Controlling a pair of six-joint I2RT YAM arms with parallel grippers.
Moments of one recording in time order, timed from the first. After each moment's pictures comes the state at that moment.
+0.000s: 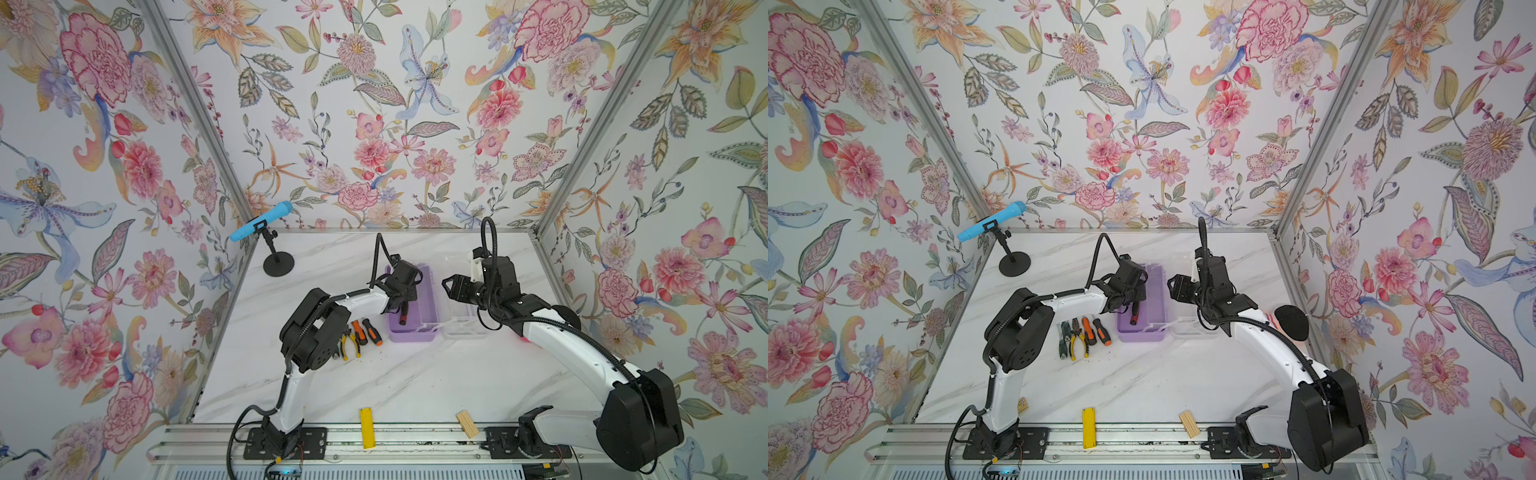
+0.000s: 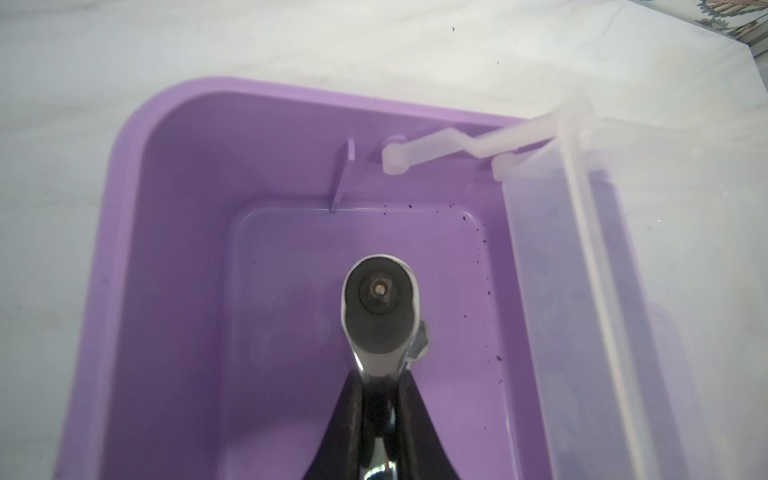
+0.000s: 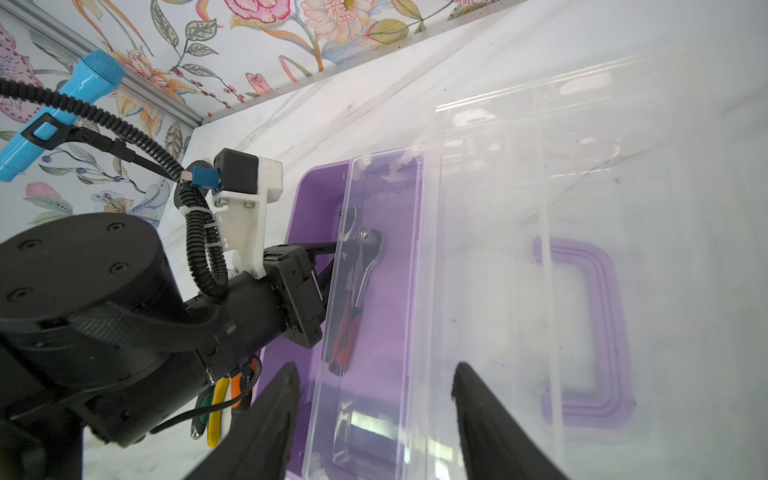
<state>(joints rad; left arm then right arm) -0.70 2.10 1.42 -0.14 -0.21 -0.67 0.41 1.31 0.94 -0.25 -0.15 0.51</state>
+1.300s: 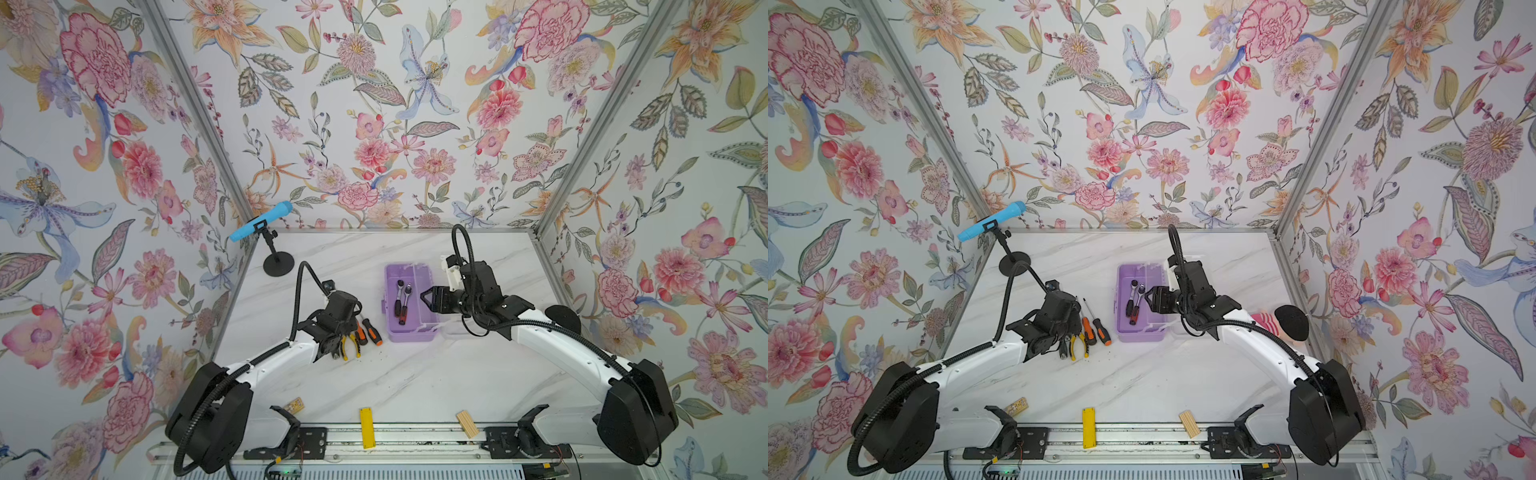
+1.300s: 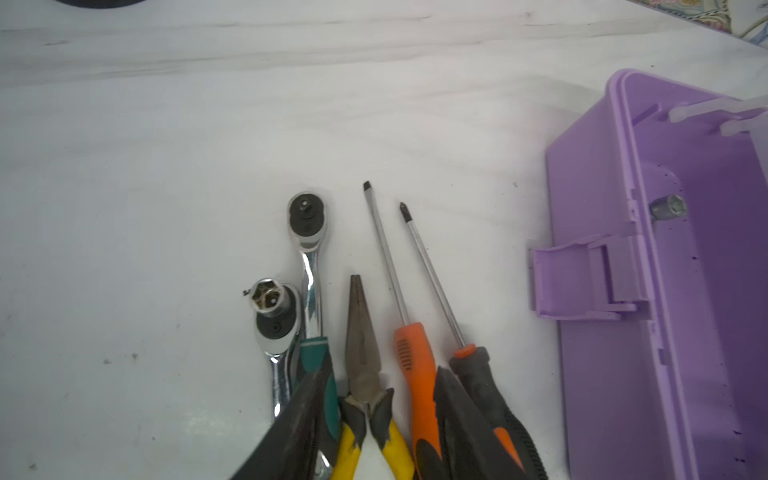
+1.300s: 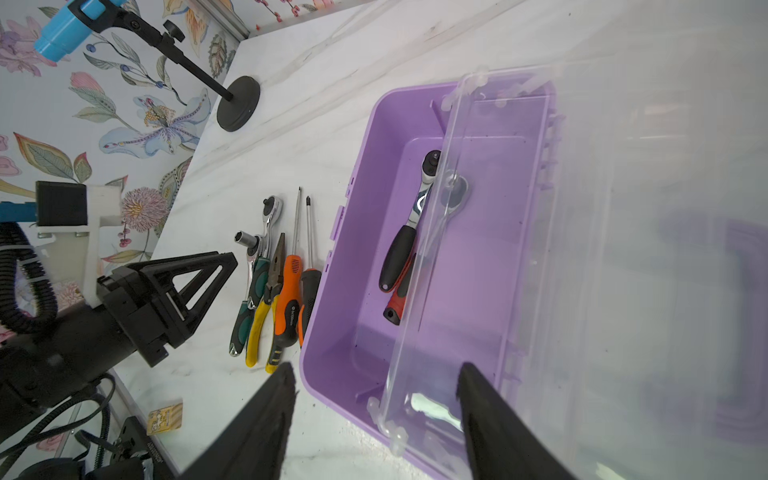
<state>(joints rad) -0.53 1.30 0.66 -0.23 -0.36 -0.64 0.58 1.36 0.97 -0.29 -0.19 0.49</state>
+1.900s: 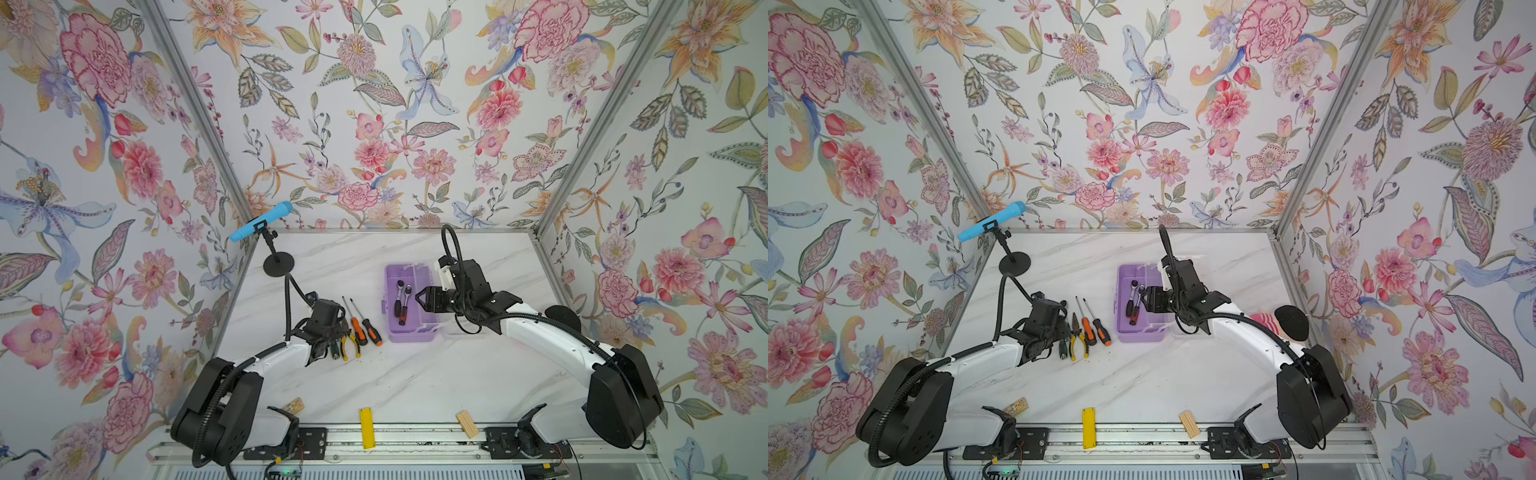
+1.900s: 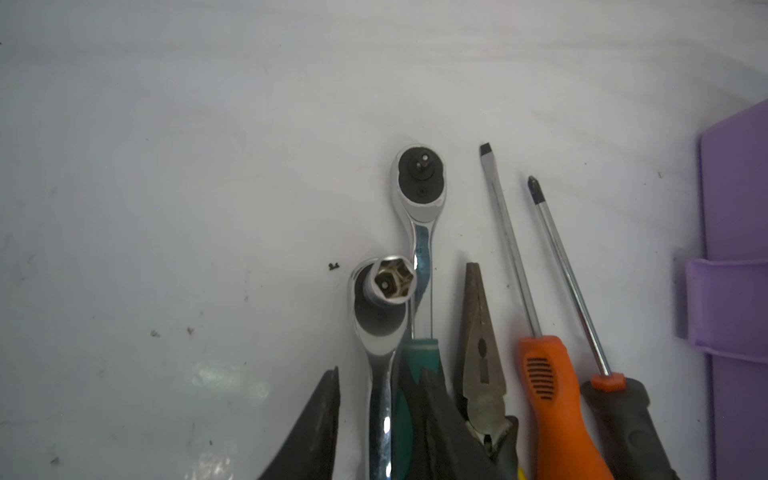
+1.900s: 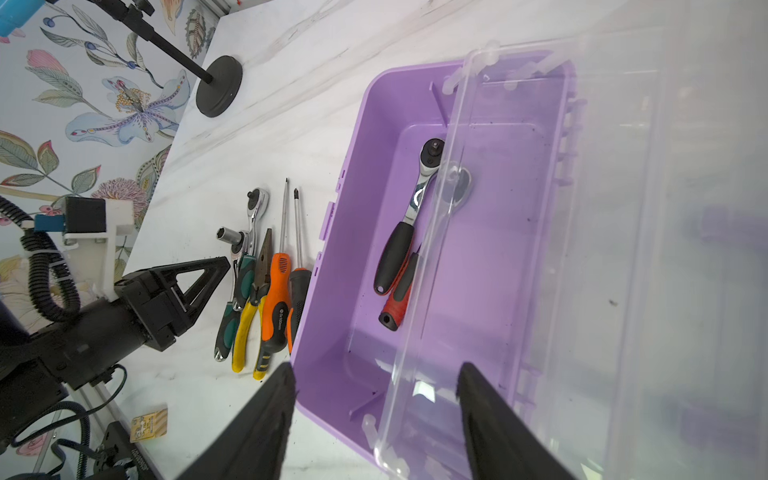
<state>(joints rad) -0.40 1.37 0.54 -0.10 -0.28 -0.64 0.60 1.44 1.01 -0.29 -0.17 0.49</state>
